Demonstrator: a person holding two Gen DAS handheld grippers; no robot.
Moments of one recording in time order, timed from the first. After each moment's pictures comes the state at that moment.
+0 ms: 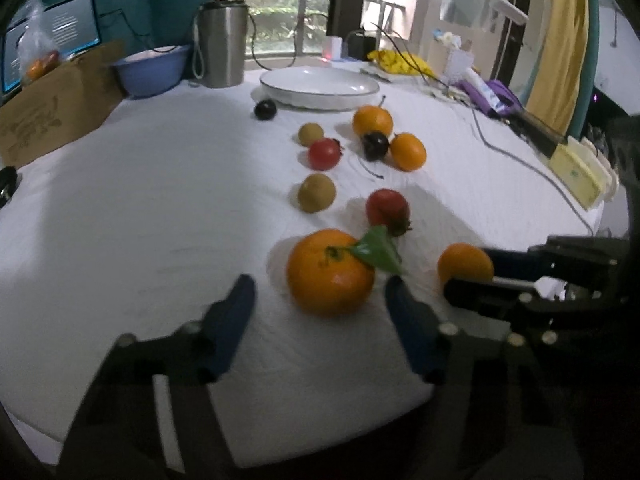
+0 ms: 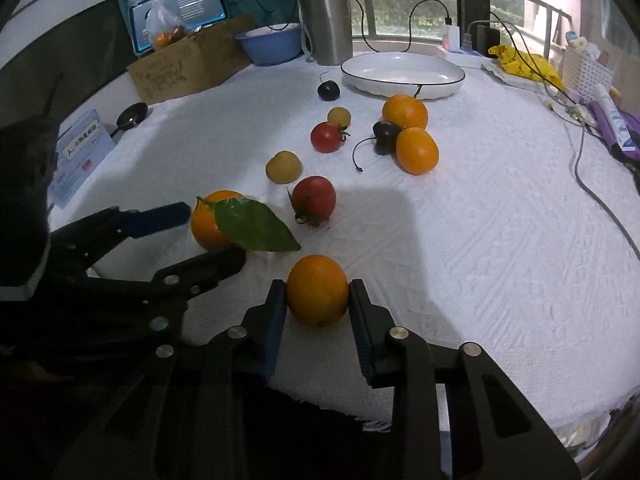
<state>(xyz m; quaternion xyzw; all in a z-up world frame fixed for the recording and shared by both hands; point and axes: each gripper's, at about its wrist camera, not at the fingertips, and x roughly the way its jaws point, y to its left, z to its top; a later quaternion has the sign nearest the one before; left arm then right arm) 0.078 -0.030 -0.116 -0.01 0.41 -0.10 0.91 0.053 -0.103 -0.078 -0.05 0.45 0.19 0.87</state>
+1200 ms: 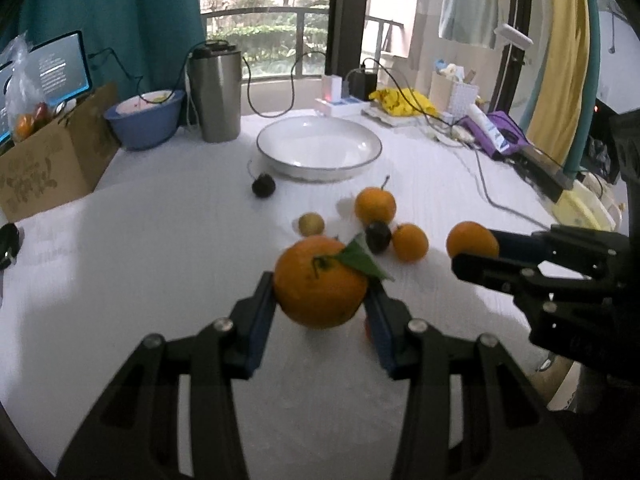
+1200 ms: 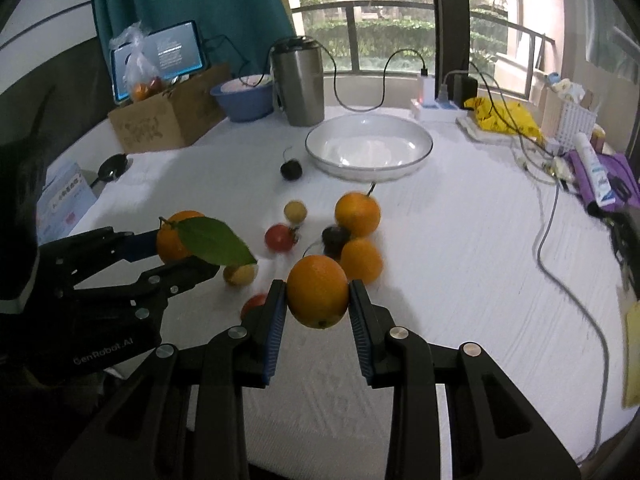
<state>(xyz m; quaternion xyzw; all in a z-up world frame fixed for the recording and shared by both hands) 0.131 -0.034 -0.063 -0.01 0.37 -0.09 0.93 0.102 -0.120 -0.028 -0.05 0.40 0.17 0.90</state>
